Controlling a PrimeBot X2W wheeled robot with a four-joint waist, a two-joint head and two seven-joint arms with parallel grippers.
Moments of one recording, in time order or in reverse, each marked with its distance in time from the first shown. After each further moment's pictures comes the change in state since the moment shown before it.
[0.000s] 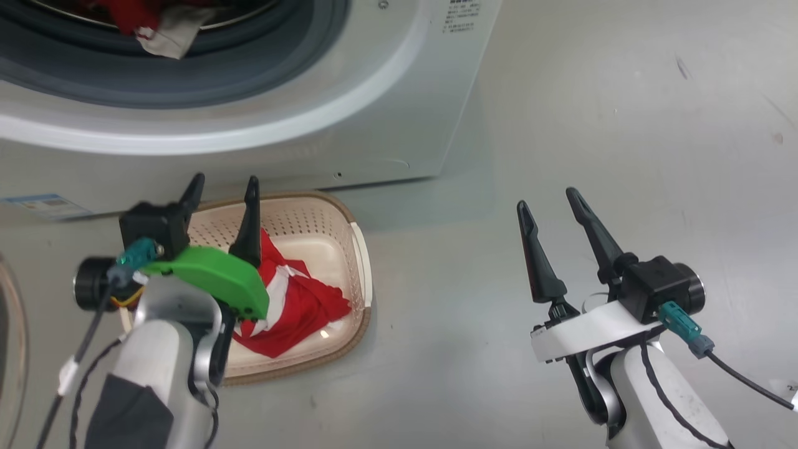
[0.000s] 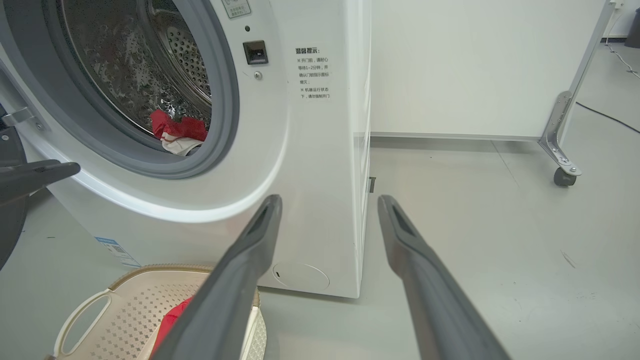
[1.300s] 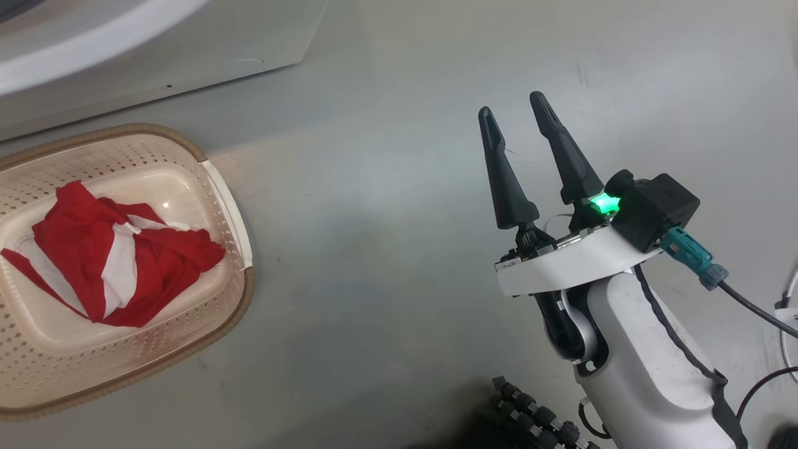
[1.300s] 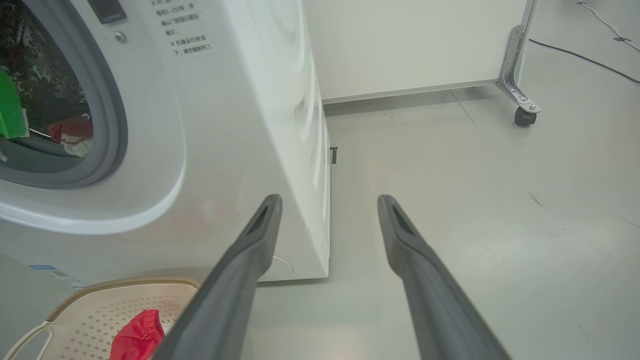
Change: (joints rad) left arm -0.689 0.388 0.107 0.240 0.181 -0.034 0.301; right arm -0.219 0.001 0.124 -0.056 0.219 -0.021 0.000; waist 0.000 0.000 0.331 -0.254
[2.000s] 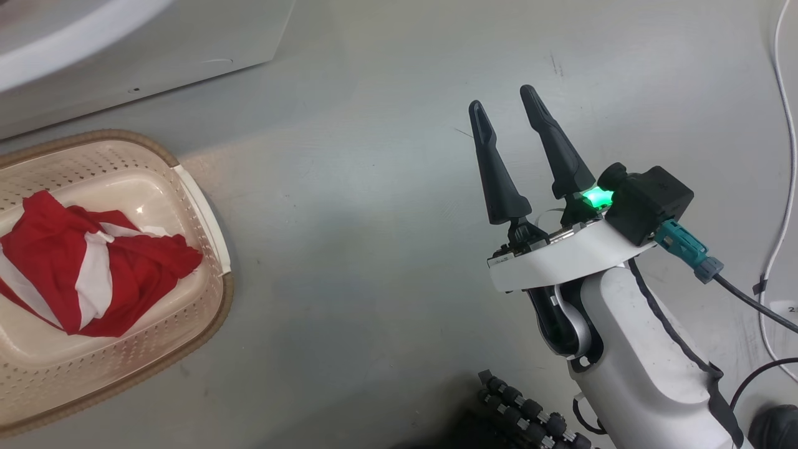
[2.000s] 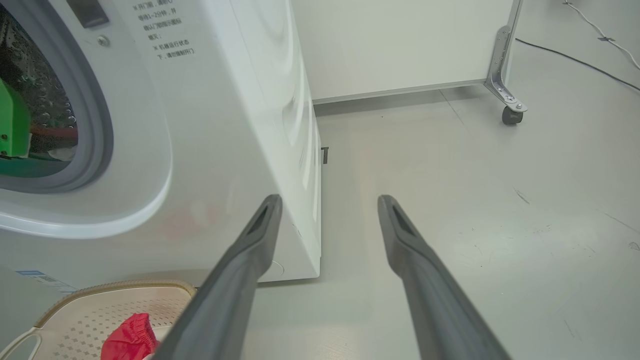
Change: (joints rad) left arm -0.098 0.093 0.001 0.191 0.066 0.005 0.176; right arm -0.025 0.001 0.030 0.004 0.030 -0.015 0.000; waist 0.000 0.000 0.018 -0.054
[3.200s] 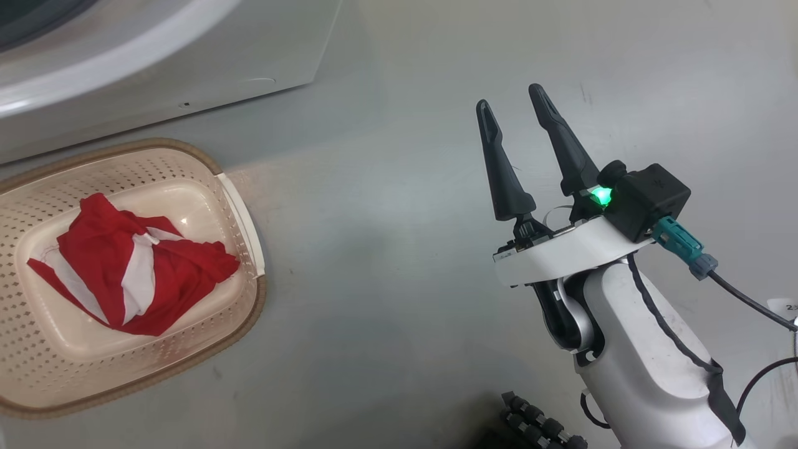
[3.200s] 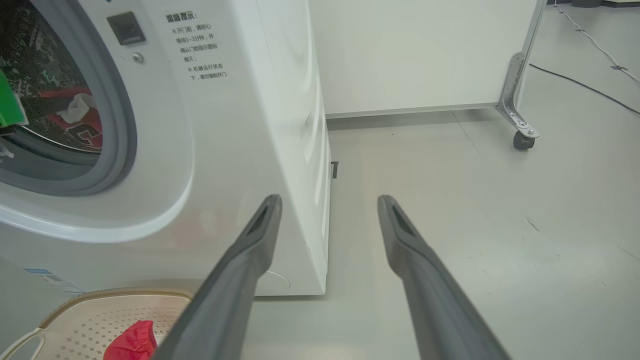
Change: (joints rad) left arm 0.070 -0.205 0.115 -0.049 -0.199 0.008 -0.313; right arm -0.012 -0.001 -0.022 0.040 -0.057 -0.002 0.000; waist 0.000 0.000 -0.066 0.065
